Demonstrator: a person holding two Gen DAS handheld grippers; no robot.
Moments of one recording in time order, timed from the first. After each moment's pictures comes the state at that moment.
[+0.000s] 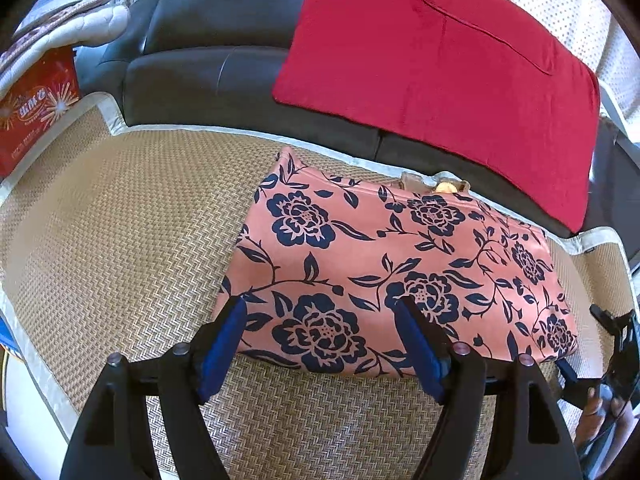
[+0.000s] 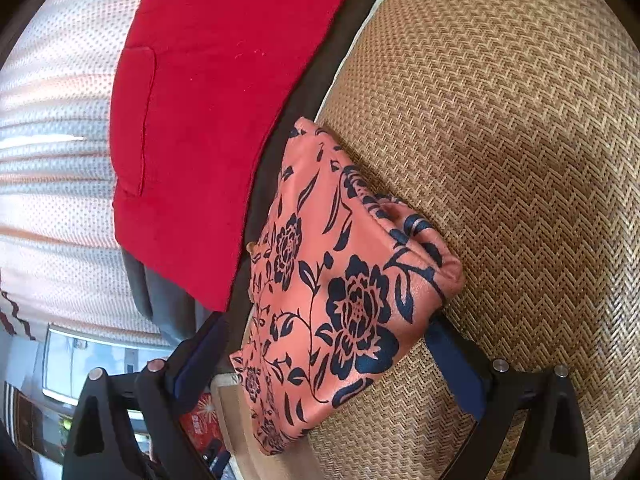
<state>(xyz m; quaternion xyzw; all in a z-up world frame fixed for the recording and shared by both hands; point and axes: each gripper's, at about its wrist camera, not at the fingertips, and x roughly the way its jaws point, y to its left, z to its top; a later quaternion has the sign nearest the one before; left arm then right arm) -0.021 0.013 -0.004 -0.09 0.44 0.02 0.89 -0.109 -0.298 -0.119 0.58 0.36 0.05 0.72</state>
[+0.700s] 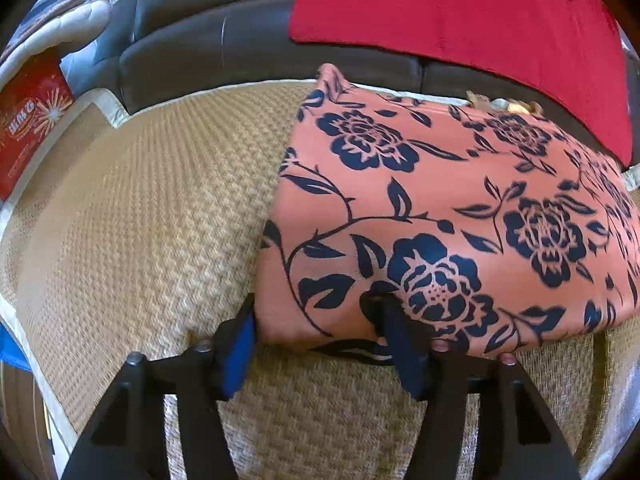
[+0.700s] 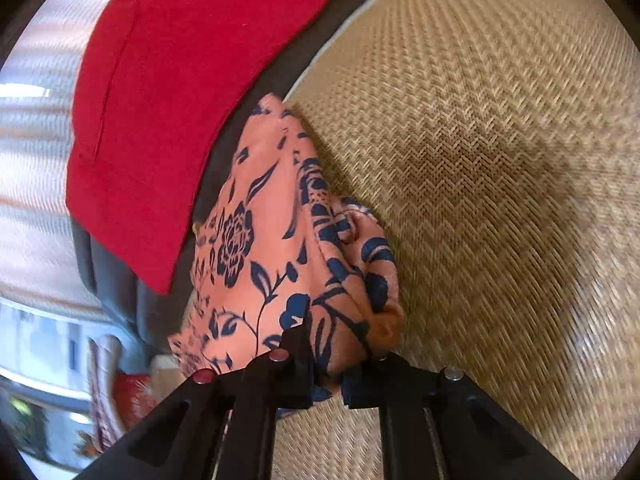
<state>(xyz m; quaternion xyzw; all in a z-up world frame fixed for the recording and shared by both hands) 0.011 0.043 -0.091 0.01 0.49 0.06 0.87 -0.092 -0.305 -0.122 0.48 0.44 0.01 0.76</state>
